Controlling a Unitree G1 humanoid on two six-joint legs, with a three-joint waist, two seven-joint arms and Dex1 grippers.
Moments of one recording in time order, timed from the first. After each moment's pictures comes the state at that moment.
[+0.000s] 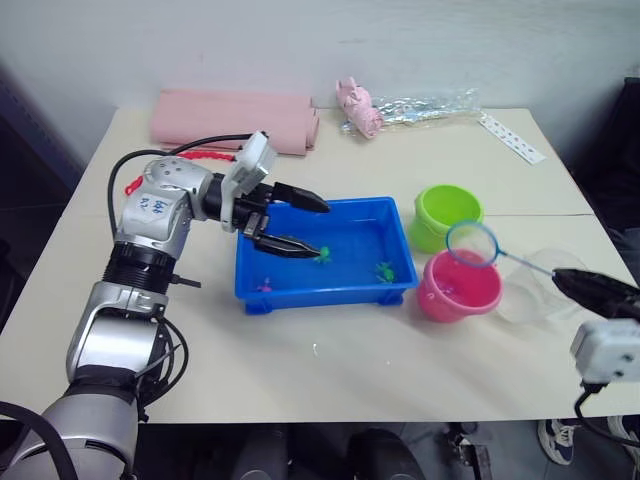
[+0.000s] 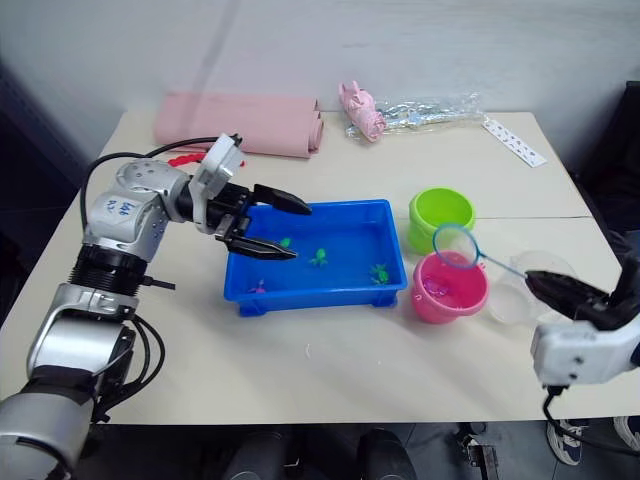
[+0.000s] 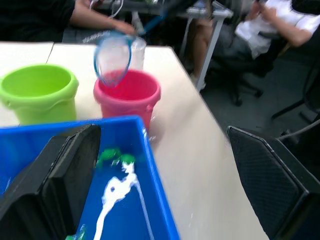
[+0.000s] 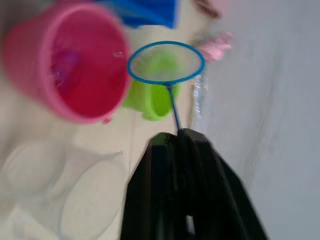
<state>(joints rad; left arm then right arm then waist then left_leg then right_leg) -1.00 0.60 -0.17 0.47 -0.37 0.31 -1.50 0.35 -0.97 -0.77 -0.56 0.05 -0.14 0.84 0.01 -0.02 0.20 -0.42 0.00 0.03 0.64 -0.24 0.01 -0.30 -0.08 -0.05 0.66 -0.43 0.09</state>
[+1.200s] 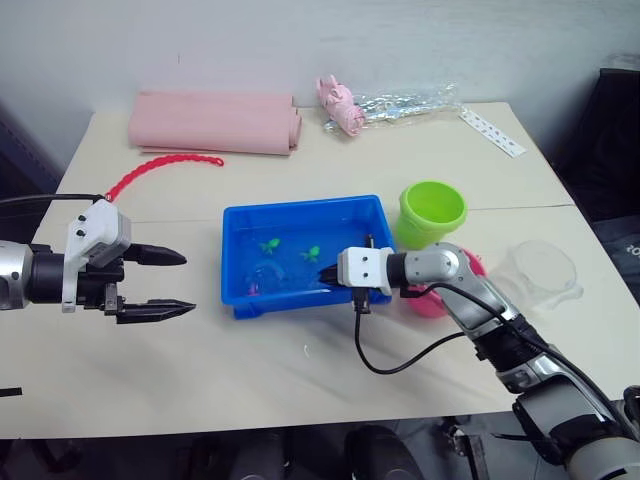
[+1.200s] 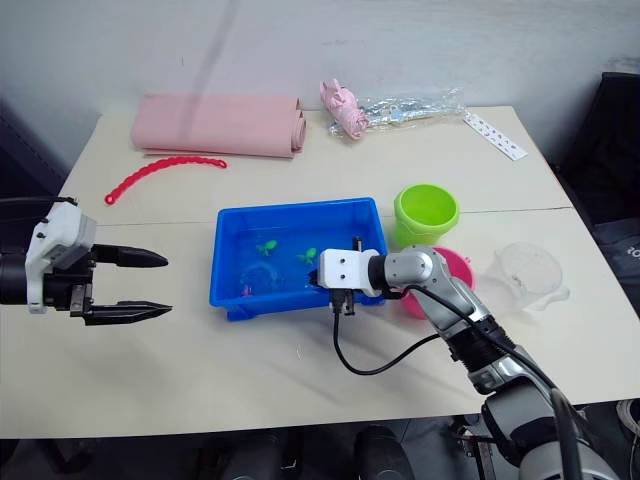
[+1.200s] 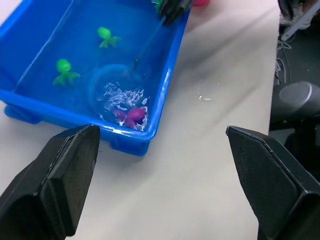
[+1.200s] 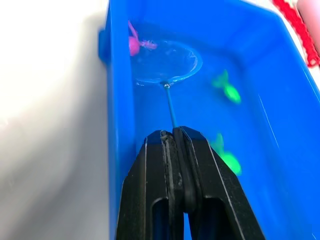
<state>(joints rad) -0.21 1.12 0.36 -0.25 -0.50 0.69 -1.27 -0.70 -0.48 0.45 0.14 -0.01 0.02 0.99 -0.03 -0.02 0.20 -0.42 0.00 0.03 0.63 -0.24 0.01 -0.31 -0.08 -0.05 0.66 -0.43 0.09</state>
